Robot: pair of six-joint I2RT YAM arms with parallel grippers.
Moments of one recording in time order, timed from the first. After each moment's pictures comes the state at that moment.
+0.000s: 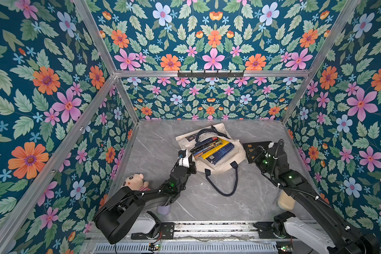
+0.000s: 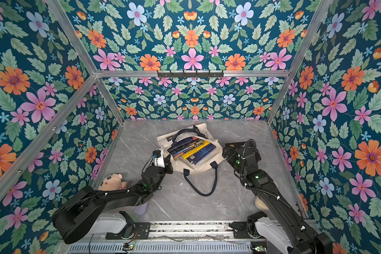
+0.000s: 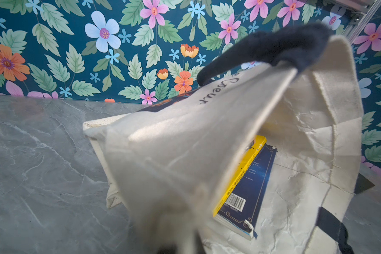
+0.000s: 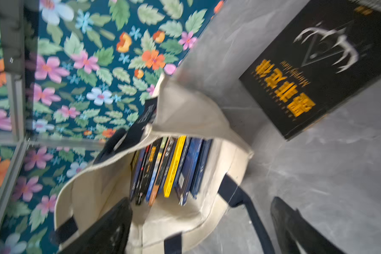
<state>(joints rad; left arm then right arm) -0.74 1.33 0.33 0.86 -0.44 -0.26 0.40 0.94 0.73 -0.30 0.01 1.02</state>
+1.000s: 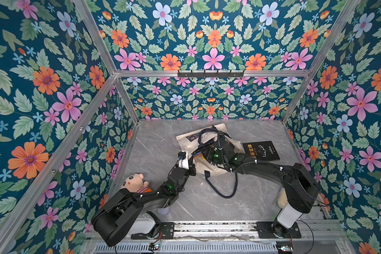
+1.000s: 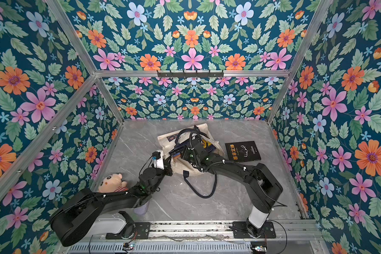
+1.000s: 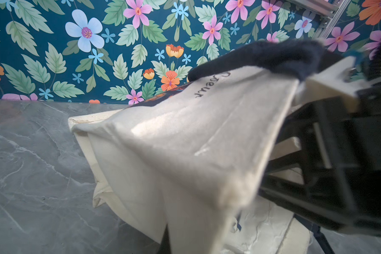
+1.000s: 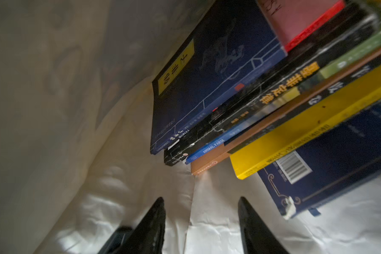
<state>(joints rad) -0.74 1.30 0.29 0.91 -0.35 -0.25 0.78 1.74 1.17 -0.04 0.04 0.97</state>
